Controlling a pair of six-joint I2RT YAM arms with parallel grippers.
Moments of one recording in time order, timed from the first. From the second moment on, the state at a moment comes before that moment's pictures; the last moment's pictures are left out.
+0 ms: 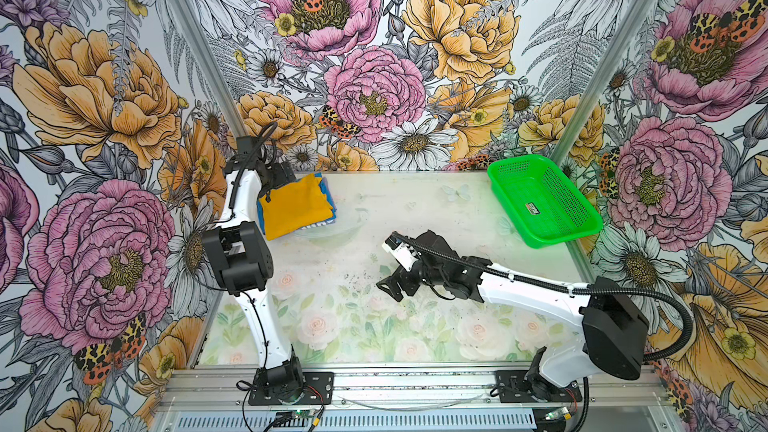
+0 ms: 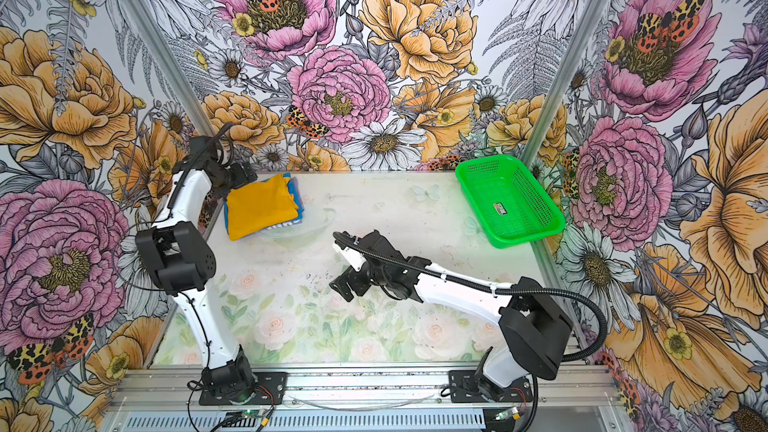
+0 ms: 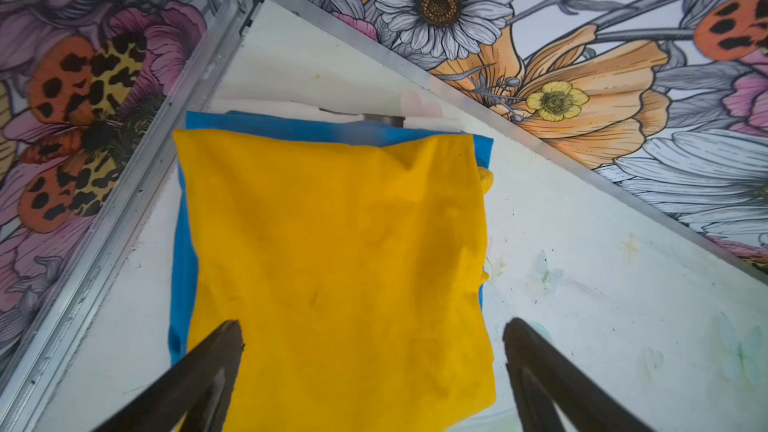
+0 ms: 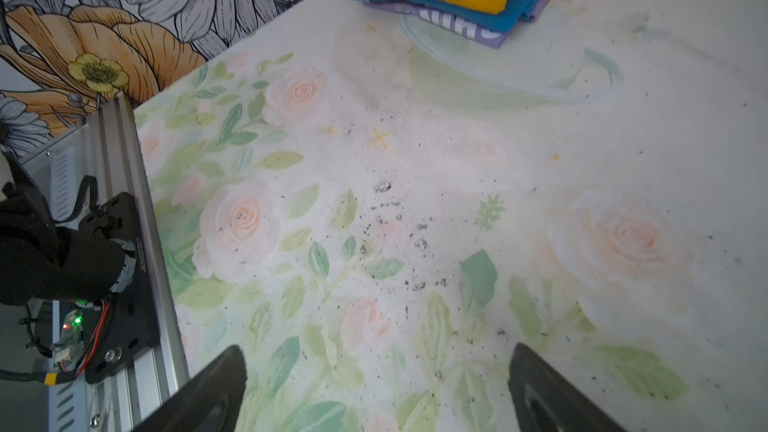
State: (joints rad) left arm 0.28 2.10 1.99 -0.78 0.19 -0.27; right arm 0.91 1.53 1.05 -0.15 -0.21 0.10
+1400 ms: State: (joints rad) left arm 0.43 2.40 2.06 -0.44 0.52 -0.26; right arm 0.96 1.55 1.07 -0.12 -0.22 0.09
